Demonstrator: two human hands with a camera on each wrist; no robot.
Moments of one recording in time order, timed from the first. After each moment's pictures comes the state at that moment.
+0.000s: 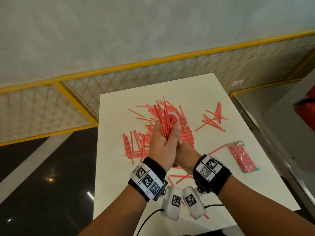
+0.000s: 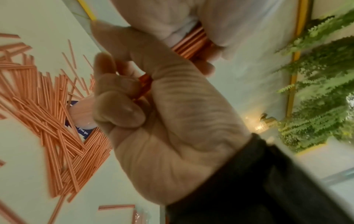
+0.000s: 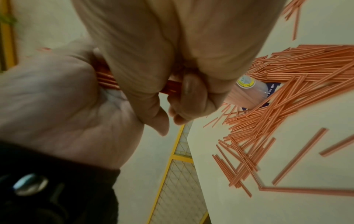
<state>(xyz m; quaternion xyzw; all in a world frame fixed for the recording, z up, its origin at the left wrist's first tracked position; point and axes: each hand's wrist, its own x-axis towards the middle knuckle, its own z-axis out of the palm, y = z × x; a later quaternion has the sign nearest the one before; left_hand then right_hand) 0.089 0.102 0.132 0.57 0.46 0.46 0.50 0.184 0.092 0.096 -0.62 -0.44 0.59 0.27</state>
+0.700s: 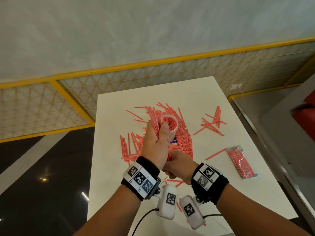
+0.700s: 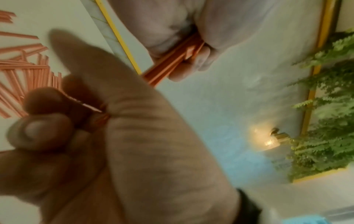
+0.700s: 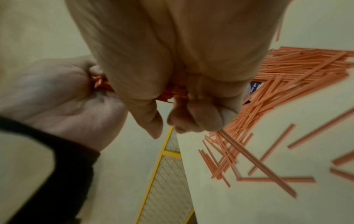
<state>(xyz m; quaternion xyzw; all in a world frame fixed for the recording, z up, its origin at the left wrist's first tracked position) 0.079 0.127 0.118 0.55 0.50 0.44 0.50 0.182 0.084 0.091 -0.56 -0.43 0.66 0.26</state>
